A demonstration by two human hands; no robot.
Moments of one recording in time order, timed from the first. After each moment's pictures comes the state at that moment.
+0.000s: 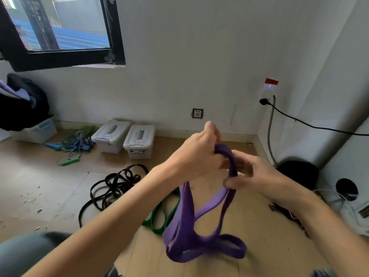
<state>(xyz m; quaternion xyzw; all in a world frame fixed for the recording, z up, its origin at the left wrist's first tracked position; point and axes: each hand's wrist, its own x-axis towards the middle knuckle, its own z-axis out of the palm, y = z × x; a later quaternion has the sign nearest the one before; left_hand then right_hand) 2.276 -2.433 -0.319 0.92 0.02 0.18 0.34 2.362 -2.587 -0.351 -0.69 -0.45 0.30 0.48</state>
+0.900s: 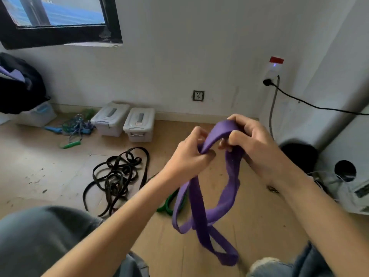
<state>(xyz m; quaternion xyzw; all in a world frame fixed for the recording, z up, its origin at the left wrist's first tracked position) 2.259 -2.434 -0.384 0.84 0.08 0.19 0.51 2.336 -2.564 -0.341 -0.64 -0.40 0.19 0.64</state>
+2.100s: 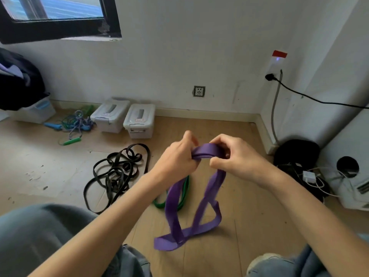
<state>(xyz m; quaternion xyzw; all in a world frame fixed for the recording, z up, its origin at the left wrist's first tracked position) 2.261 -2.407 -0.411 0.92 0.08 0.19 0.32 2.333 -2.554 -0.371 -0.80 -0.42 0.16 0.39</state>
